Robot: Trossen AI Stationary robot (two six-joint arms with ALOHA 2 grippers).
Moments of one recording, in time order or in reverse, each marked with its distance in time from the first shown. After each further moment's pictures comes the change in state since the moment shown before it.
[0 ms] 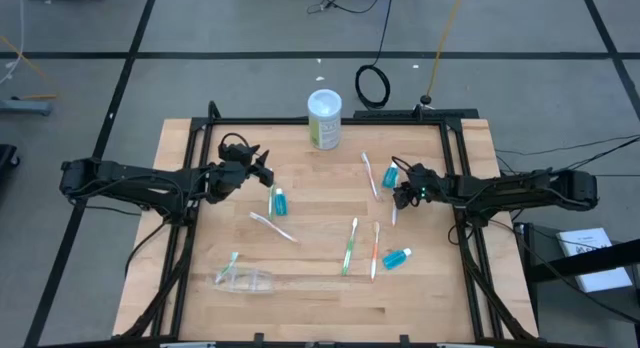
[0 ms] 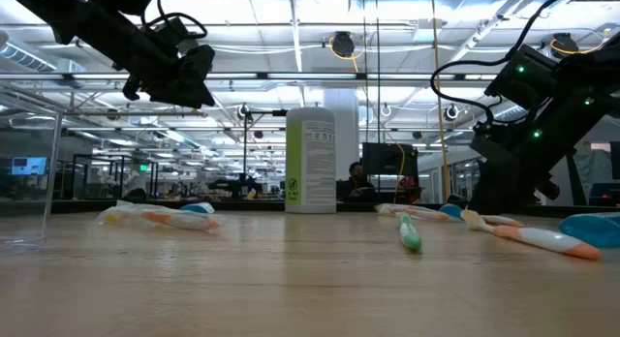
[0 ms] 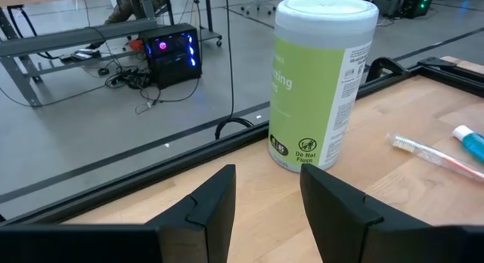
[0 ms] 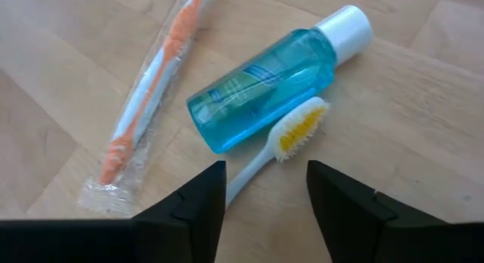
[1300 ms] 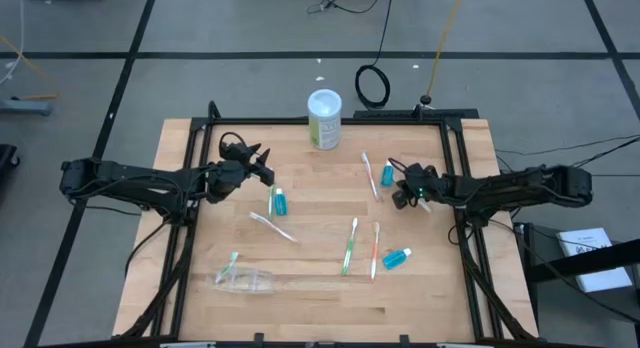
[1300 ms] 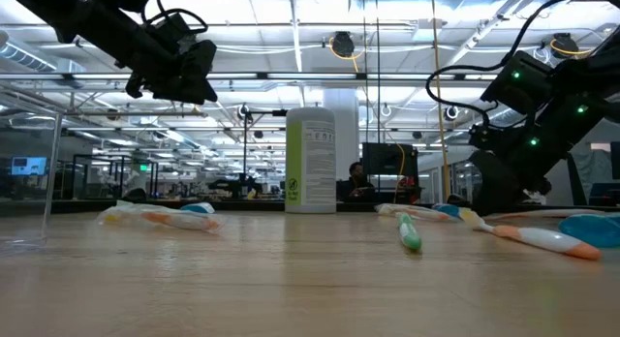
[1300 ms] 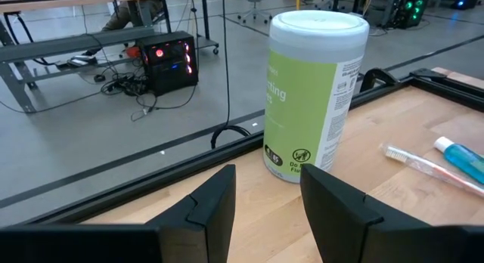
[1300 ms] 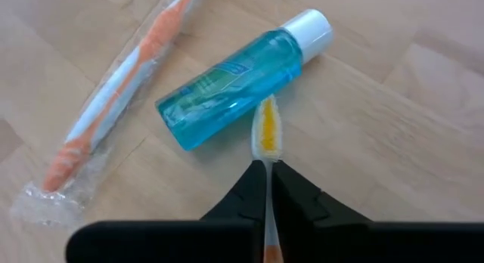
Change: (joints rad) left arm 0.000 0.000 0.000 0.049 0.002 0.028; right arm 0.003 0.076 -0.002 0.066 0.088 -0.160
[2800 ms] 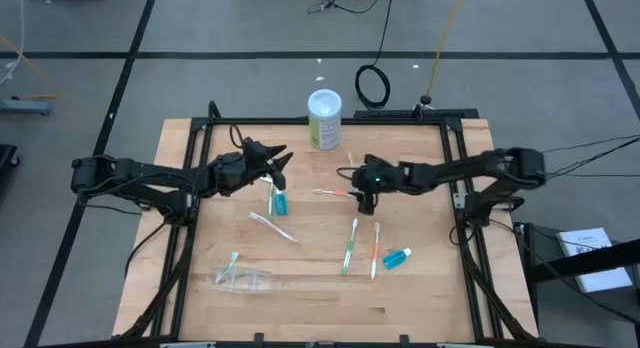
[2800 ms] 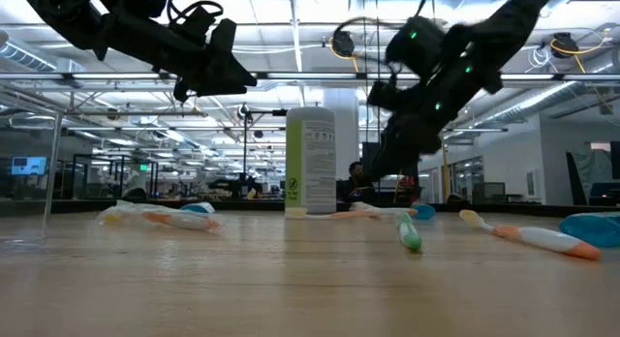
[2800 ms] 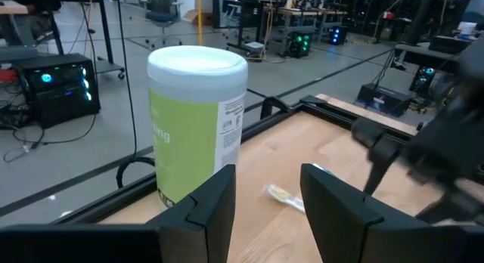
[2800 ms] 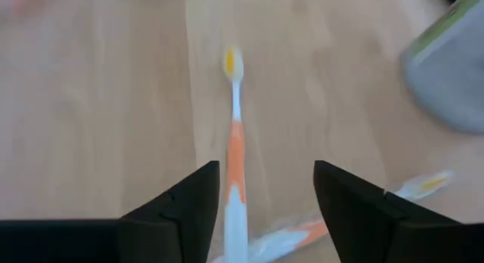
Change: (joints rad) left arm 0.075 0.154 0.000 0.404 0.371 0.141; right arm 0.096 0.466 0.553 0.014 -0.247 -0.646
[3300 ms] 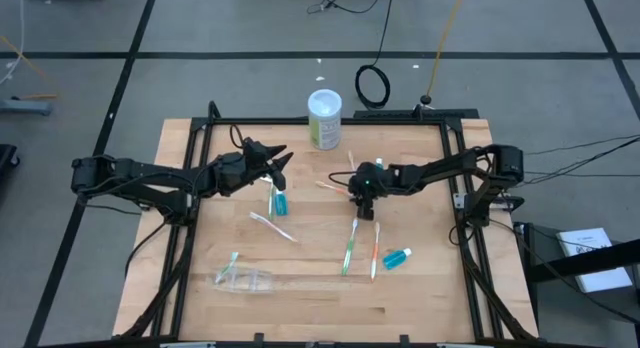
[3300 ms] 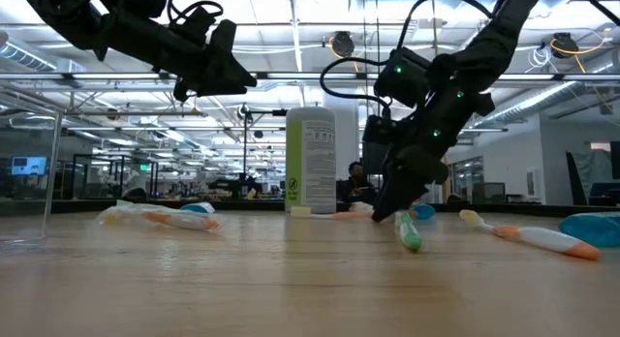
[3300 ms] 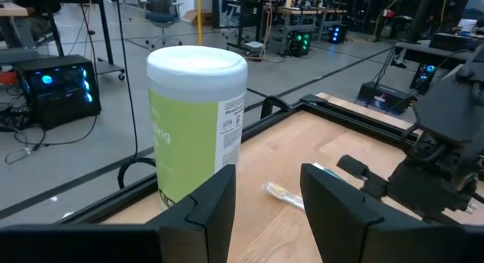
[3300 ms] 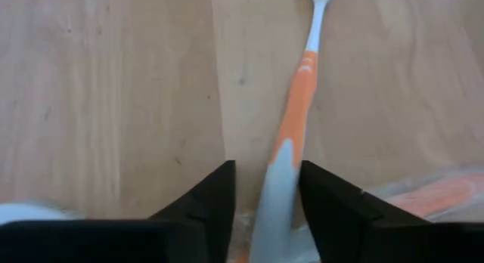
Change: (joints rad) left arm 0.000 0.000 0.000 -0.002 0.001 0.010; right arm -0.023 0.150 0.015 -0.023 -0.087 0.035
